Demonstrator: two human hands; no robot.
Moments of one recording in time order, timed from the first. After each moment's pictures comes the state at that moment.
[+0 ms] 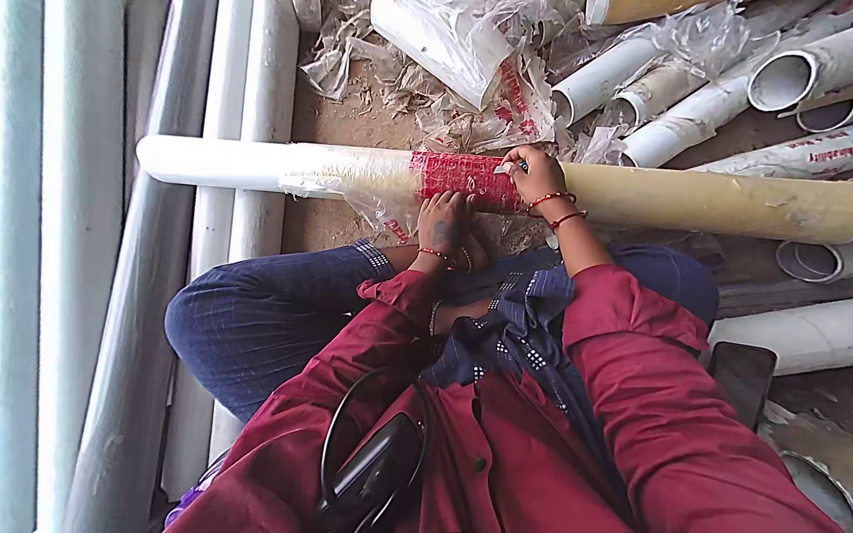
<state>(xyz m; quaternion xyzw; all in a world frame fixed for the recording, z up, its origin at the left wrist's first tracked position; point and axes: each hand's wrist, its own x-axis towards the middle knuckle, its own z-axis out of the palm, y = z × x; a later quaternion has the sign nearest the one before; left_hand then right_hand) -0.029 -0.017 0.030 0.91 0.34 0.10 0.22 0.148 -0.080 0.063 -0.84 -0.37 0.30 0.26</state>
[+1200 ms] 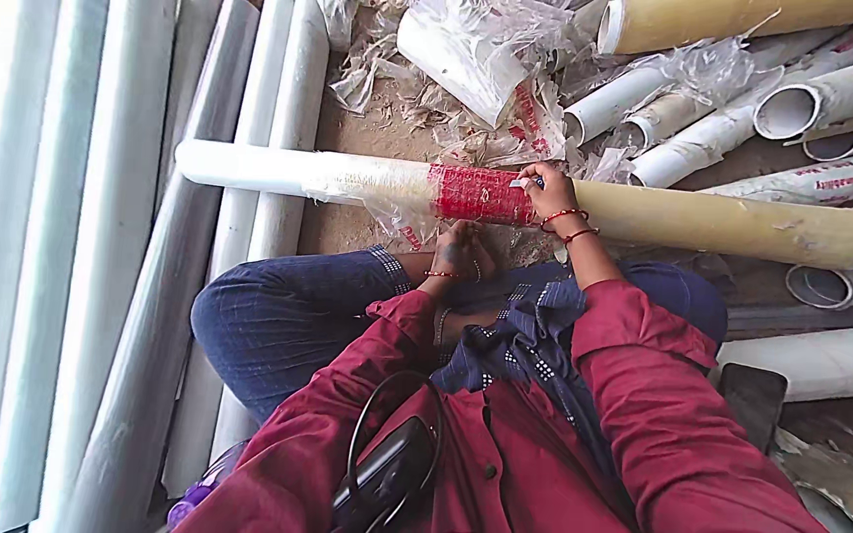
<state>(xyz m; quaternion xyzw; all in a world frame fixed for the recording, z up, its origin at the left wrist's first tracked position) -0.053 -0.025 0.015 0.78 0.37 0.11 0.49 0.147 -0.085 0.060 -0.82 -0.36 0.28 0.33</state>
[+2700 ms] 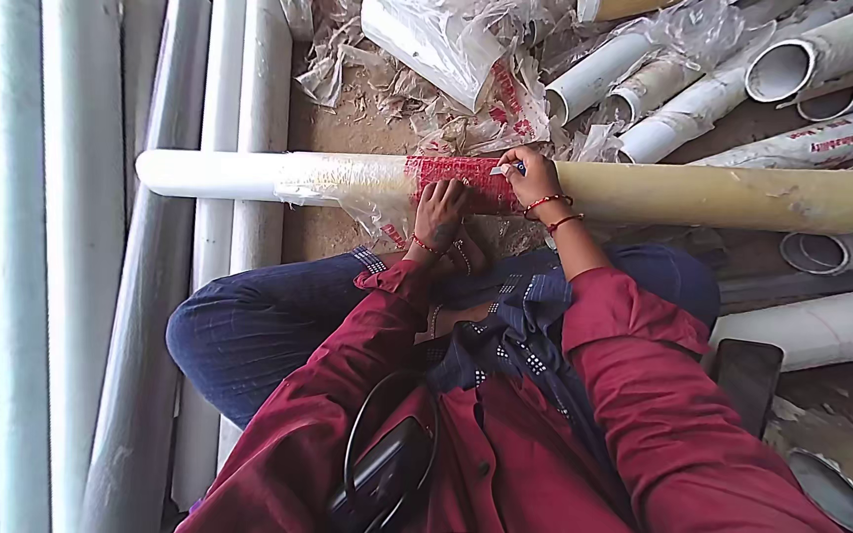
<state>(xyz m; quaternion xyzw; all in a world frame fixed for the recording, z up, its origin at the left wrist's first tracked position) -0.022 0.013 -0.005 0.96 0.13 0.25 0.04 0.147 -0.083 0.058 -0.82 -0.36 0.28 0.34</state>
